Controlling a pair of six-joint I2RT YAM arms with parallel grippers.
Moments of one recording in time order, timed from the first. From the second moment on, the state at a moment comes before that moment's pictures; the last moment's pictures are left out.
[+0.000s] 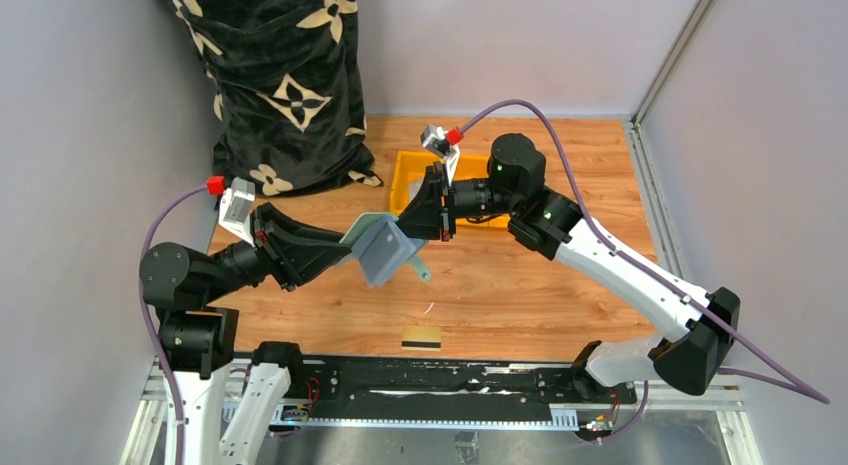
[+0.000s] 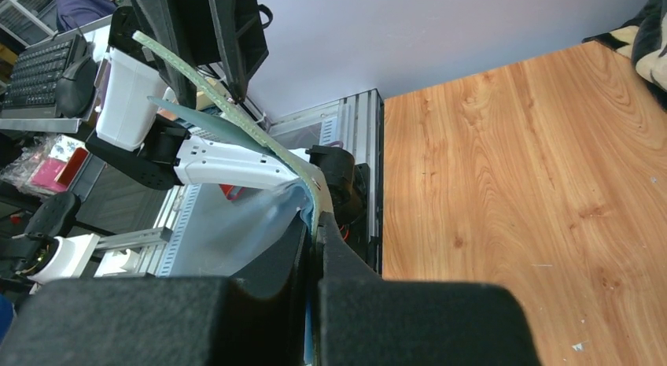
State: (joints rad) left arm -0.04 0.51 1.00 -0.19 1.07 -0.68; right arm 0.83 1.32 1.32 -0.01 -0.86 0.38
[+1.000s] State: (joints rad) left arm -0.04 0.44 0.97 -0.30 0.76 -0.45; right arm 0.84 1.33 1.37 -0.01 -0.87 0.45
